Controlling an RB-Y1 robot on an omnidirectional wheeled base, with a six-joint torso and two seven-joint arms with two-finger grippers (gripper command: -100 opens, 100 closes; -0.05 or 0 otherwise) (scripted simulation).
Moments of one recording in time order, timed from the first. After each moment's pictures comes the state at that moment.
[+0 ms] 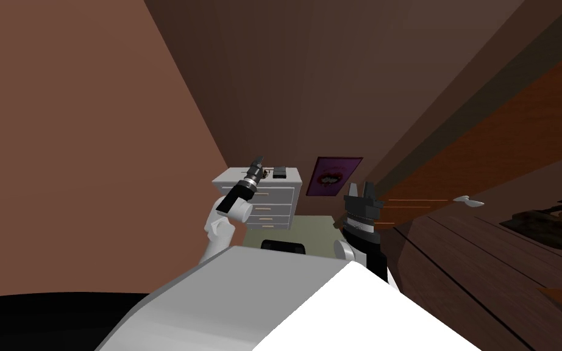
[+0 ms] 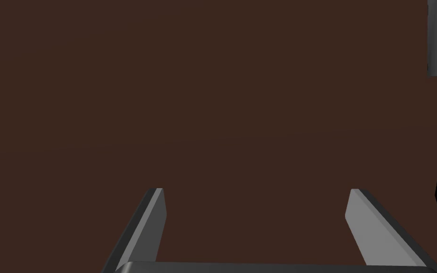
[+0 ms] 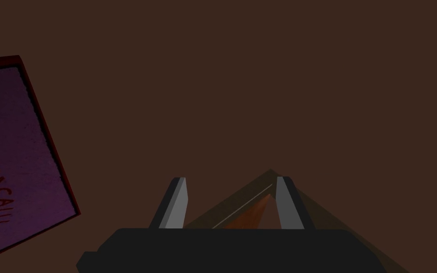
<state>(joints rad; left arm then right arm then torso) 0.03 0.19 -0.16 -2.41 -0.03 0.50 0.00 0.55 0.01 -0.01 -2.27 -0.07 -0.60 0.01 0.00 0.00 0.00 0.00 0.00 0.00</state>
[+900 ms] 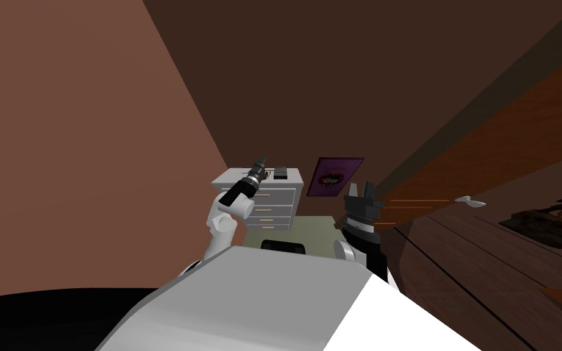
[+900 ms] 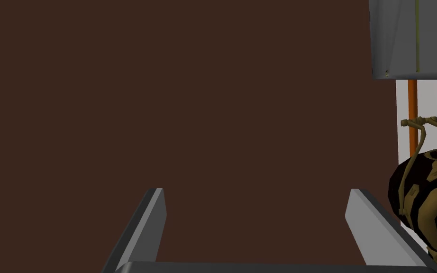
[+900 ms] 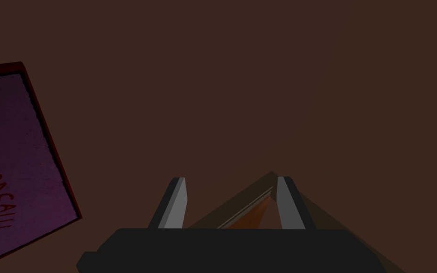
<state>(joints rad) -0.05 0.18 -0.17 -2.43 -0.05 0.75 0.03 0.55 0.01 -0.01 -2.27 -0.07 -0.60 0.01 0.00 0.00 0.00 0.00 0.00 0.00</state>
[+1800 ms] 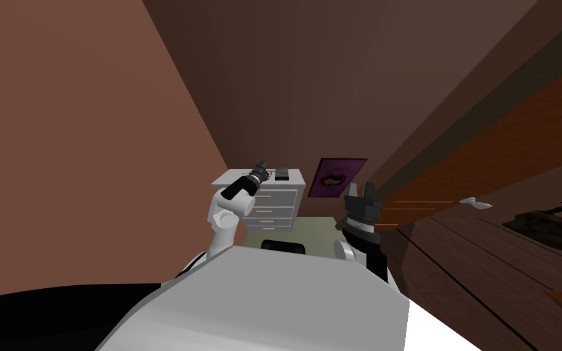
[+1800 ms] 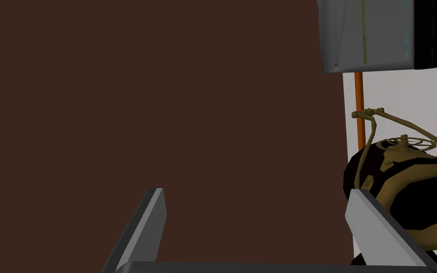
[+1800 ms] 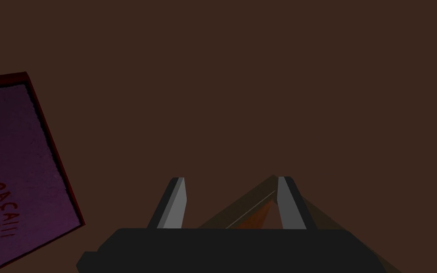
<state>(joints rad) -0.13 0.17 -0.17 -2.45 -0.06 1.01 0.07 0.55 0.01 -0.01 -2.27 -0.07 -0.60 0.01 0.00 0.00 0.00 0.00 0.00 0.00</state>
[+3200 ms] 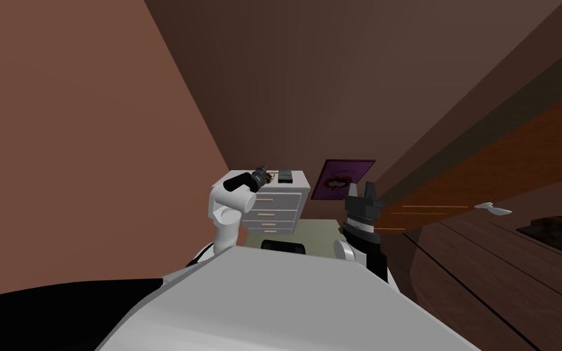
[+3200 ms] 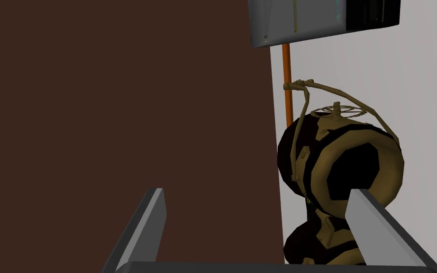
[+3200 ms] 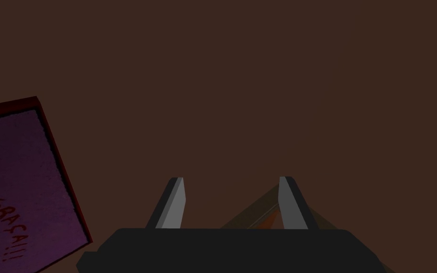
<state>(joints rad) -0.23 0.13 -0.17 -2.48 -0.07 1.39 0.15 0.55 0.01 -0.01 -2.27 -0.07 -0.60 0.01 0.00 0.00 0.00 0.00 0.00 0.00</state>
